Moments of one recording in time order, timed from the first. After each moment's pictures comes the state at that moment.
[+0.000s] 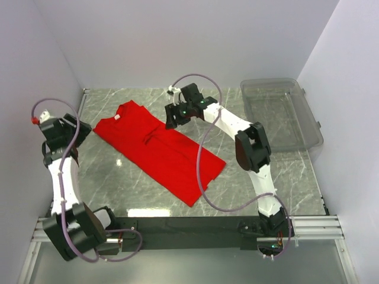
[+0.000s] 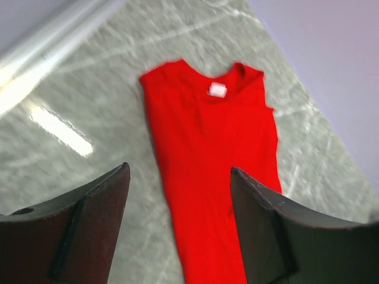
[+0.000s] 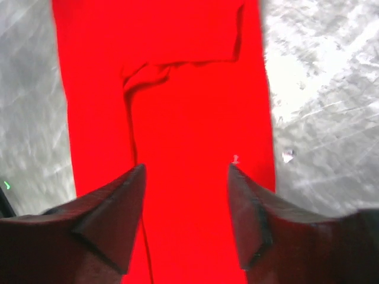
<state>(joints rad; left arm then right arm) 0.47 1.14 0.90 -0.26 0.15 -0.55 0.59 2.22 1.94 -0.52 -0.47 0.06</state>
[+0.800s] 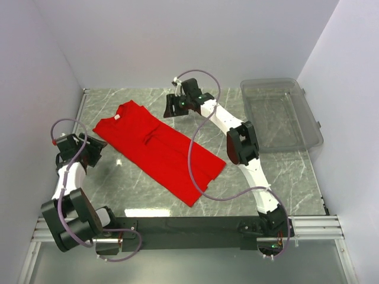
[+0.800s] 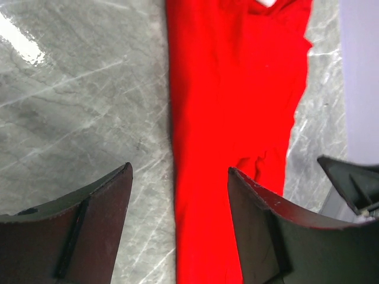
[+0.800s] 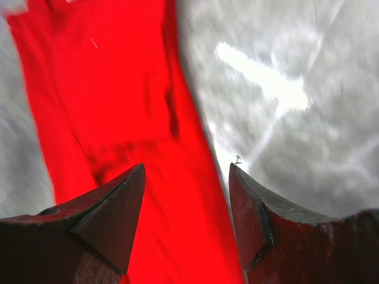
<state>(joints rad) 0.48 1.19 0.60 -0.15 0.33 -0.76 0.54 2.52 2.28 -0.51 -0.42 0.29</state>
